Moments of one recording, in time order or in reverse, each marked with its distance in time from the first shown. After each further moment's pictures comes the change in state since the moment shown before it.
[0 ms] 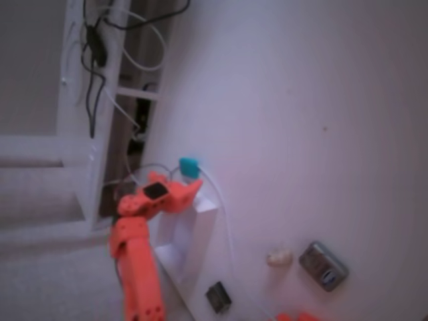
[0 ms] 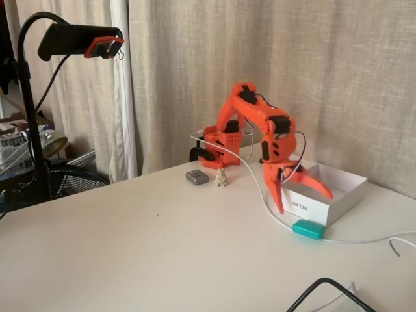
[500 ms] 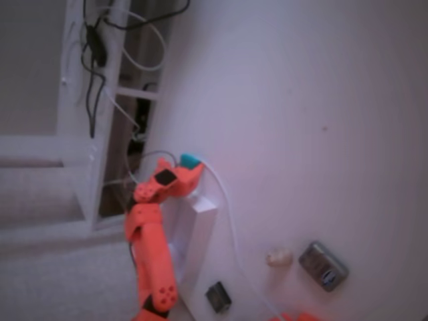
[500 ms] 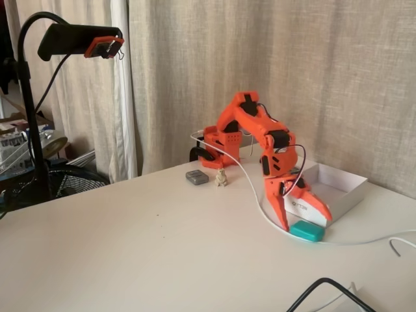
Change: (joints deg) arm 2.3 -10.6 -8.9 -6.1 0.0
